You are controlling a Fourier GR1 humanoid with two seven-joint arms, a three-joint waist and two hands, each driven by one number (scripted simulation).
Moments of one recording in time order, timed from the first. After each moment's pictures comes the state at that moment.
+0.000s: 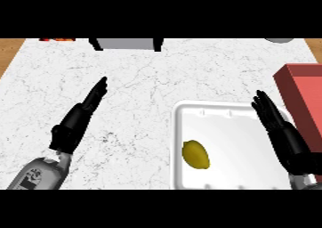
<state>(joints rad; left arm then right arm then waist) -0.22 0.39 -0.36 -1.55 0.13 0.17 0.06 -0.03 -0.50 0.30 -1.60 -0.35 -0.15 -0.16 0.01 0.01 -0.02</state>
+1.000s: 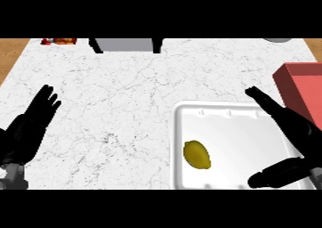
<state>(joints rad) -0.04 0.43 -0.05 -1.60 0.41 0.14 0.17 -0.16 -0.62 0.29 -1.70 -0.16 0.17 -0.57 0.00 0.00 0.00</state>
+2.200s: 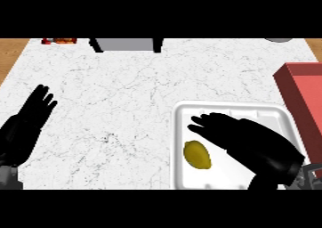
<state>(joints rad) -0.02 0.41 0.00 -1.64 0.40 0.09 0.21 -0.40 -0.65 0.57 -1.97 0.28 0.52 0.37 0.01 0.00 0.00</state>
